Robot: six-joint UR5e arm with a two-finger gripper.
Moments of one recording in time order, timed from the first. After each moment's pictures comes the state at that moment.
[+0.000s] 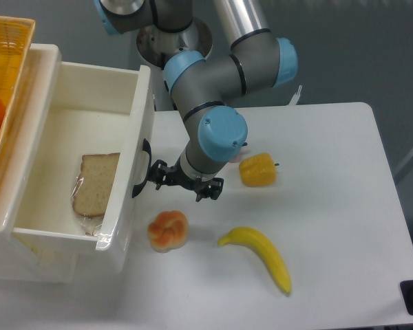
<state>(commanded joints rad) 2.39 -1.92 -1.62 -1.37 1.33 0.60</state>
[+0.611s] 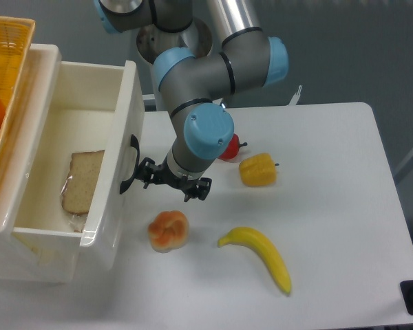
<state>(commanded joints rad) 2.35 -1.90 -1.62 -1.37 1.30 0.58</state>
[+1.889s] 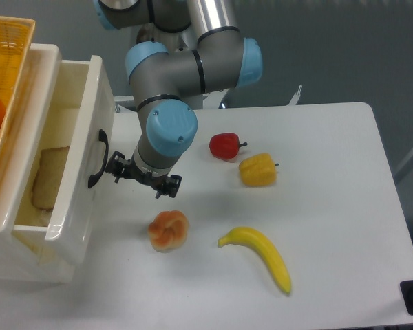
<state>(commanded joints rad) 2.27 -1.88 -1.63 -1.38 1.28 0.55</state>
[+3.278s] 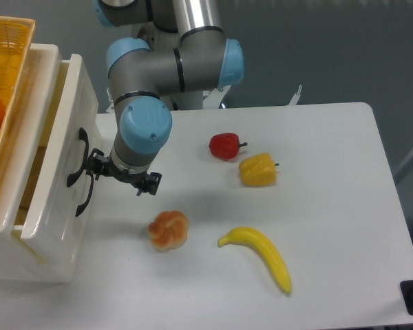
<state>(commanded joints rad) 2.20 -1.88 -1.63 -1.38 1.27 0.48</state>
